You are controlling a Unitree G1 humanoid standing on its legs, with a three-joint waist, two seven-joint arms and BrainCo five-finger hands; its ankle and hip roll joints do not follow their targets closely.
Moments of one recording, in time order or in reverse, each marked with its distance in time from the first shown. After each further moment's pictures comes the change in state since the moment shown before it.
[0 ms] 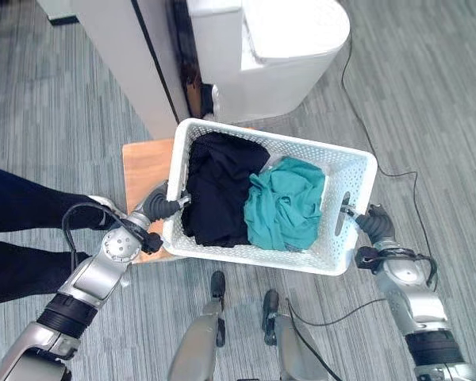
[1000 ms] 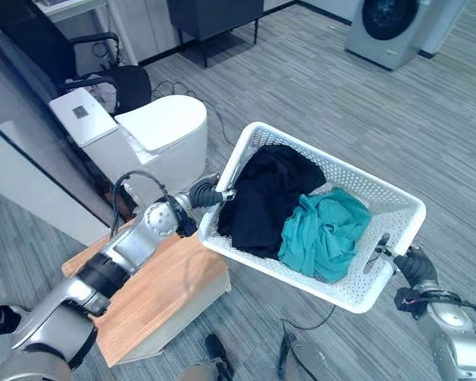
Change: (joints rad) left arm -0.352 -0.077 -0.292 0.180 -0.037 0.031 -0.109; right arm 0.250 -0.050 -0.133 -0.012 0.061 0.038 0.048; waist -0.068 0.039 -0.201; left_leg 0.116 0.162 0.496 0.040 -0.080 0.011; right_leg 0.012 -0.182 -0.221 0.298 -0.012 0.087
